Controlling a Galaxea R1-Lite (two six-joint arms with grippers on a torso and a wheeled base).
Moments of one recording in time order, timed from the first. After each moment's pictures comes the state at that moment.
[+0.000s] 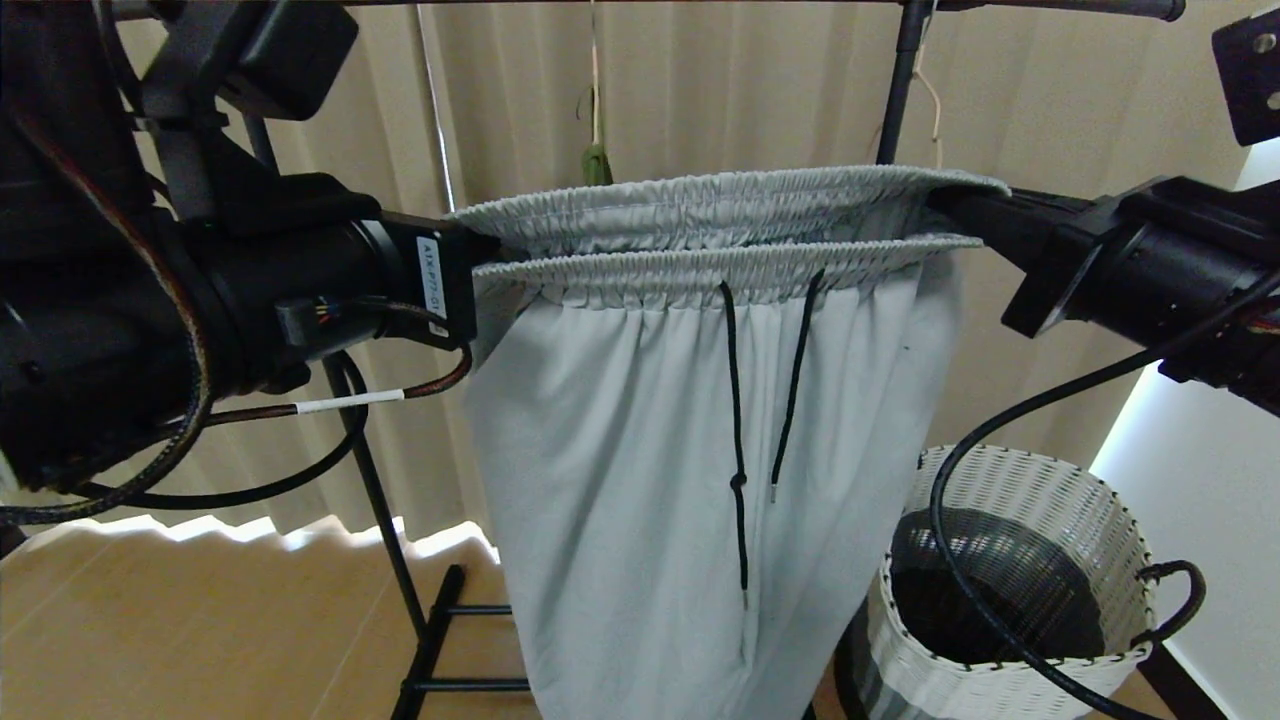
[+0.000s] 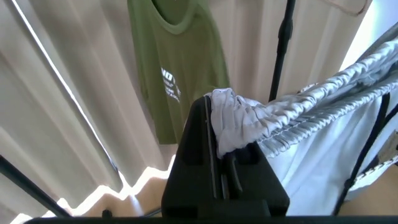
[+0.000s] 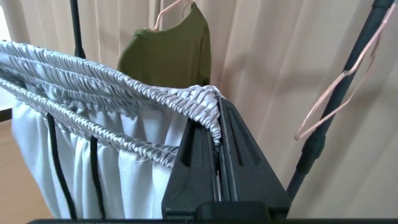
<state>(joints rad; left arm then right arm) -0.66 1.43 -1.08 -0.27 0.25 0.05 0.49 1.40 -0.87 -0.67 0.02 -0.05</state>
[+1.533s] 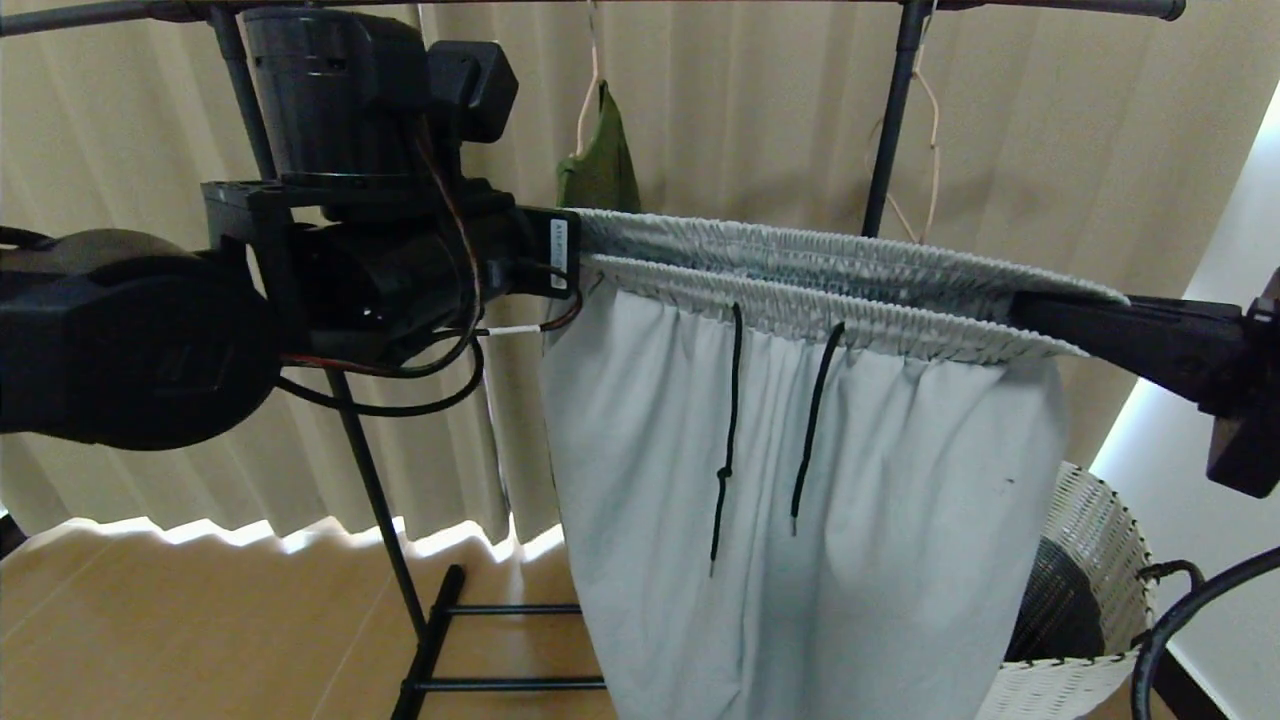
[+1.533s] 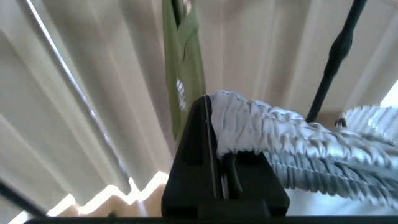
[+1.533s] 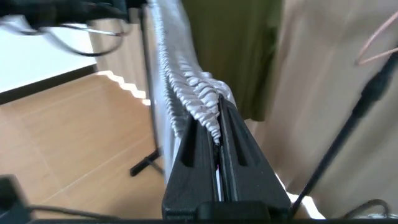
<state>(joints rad) -0.60 1.73 -1.34 -0.28 0.33 0.04 0.51 1.15 -0.82 -0.28 0.17 0.03</state>
